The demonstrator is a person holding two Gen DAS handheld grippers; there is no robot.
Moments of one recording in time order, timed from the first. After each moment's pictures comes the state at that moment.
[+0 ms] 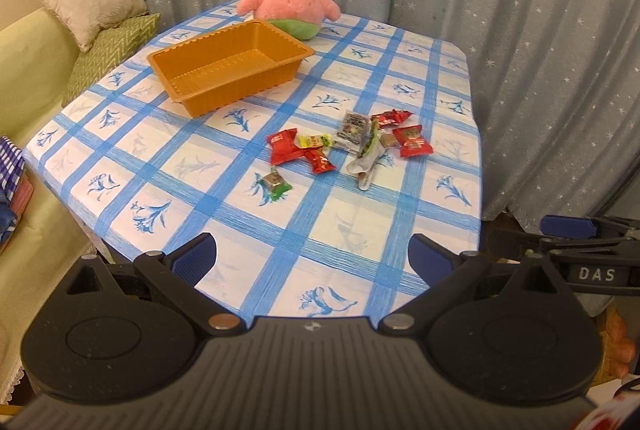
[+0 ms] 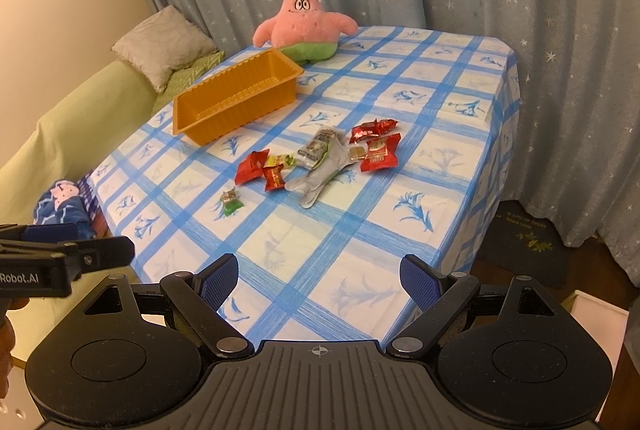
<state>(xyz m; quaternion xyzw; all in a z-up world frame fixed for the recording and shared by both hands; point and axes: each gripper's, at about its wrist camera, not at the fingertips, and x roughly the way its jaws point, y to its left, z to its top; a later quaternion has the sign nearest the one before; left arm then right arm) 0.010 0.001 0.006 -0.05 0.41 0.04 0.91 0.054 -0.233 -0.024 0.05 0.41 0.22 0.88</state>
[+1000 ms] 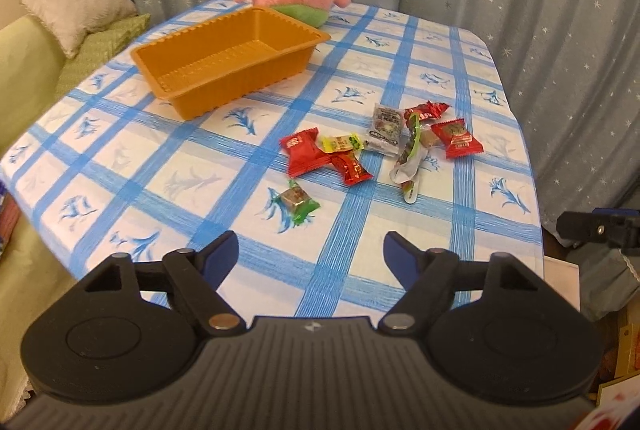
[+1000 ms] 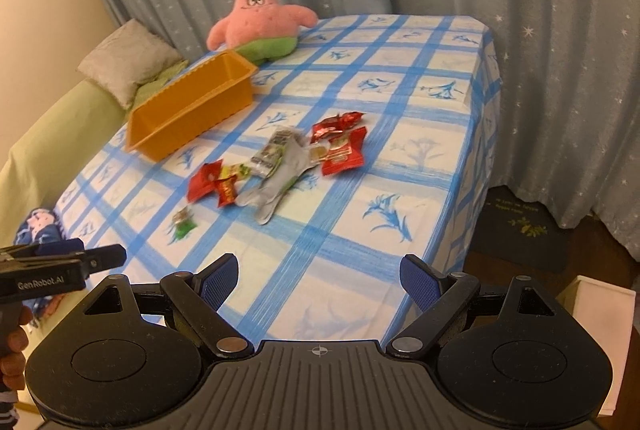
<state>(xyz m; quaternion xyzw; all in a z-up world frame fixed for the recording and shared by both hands) 0.081 0.034 -0.065 -0.02 0.41 0.02 0.91 0.106 -0.242 -0.068 0.09 0.42 0.18 0.89</state>
